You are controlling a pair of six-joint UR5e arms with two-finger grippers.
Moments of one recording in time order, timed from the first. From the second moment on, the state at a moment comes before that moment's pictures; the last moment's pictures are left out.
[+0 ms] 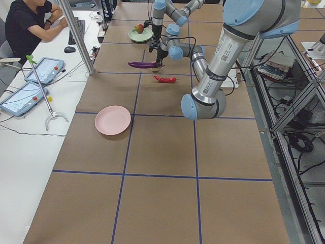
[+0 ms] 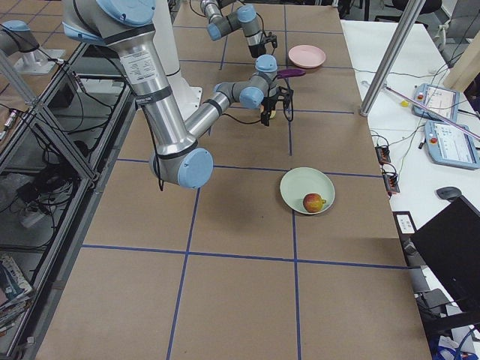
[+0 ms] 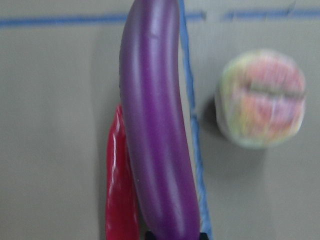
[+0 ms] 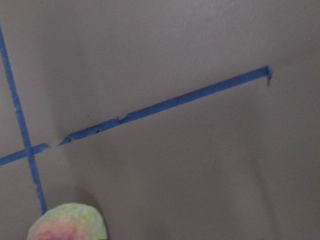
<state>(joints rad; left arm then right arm) -0.55 -2.21 -1.80 -1.70 -1.61 -1.31 0.66 -1.09 1.77 -1.38 1.95 1.51</state>
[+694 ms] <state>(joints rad) -0.83 -2.13 -1.61 -1.76 -1.74 -1.06 0.53 -0.93 1.68 -1.39 1.80 1.79</state>
